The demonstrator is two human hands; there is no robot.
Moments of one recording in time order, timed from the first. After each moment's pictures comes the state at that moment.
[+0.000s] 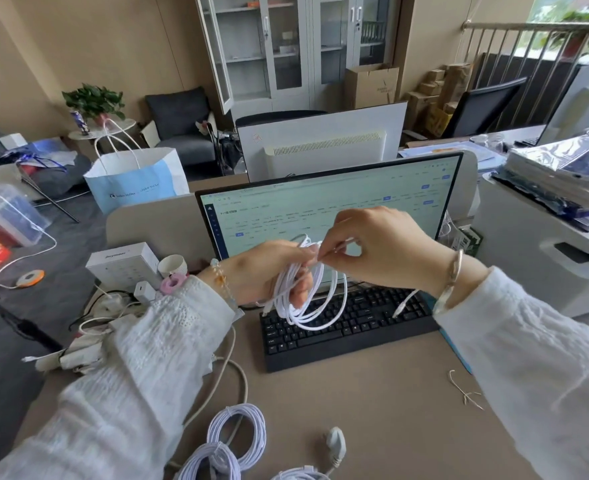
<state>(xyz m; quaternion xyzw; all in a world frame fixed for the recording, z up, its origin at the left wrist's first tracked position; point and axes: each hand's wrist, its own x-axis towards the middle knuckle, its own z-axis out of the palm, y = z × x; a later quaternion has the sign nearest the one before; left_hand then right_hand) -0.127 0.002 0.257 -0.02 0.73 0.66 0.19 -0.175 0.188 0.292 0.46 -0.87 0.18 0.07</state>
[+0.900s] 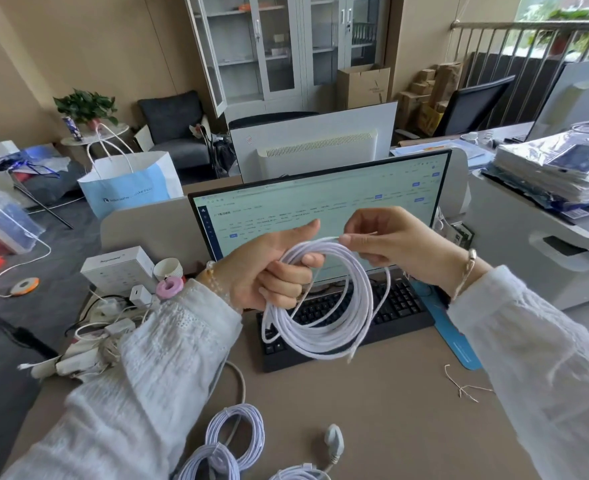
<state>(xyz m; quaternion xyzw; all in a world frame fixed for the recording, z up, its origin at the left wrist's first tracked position) -0.125 0.008 0.267 0.04 0.49 0.78 0.40 -0.207 0.217 0.263 0.34 -0.72 0.57 -0.21</state>
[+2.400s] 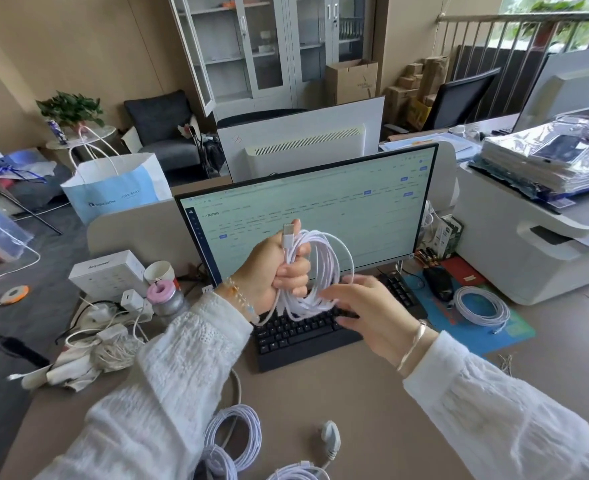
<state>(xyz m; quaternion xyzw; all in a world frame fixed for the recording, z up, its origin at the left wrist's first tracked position) -0.141 0.034 0.239 -0.09 0.56 0.81 0.17 -0.157 0.189 0.188 -0.03 -0.66 0.69 -0.28</state>
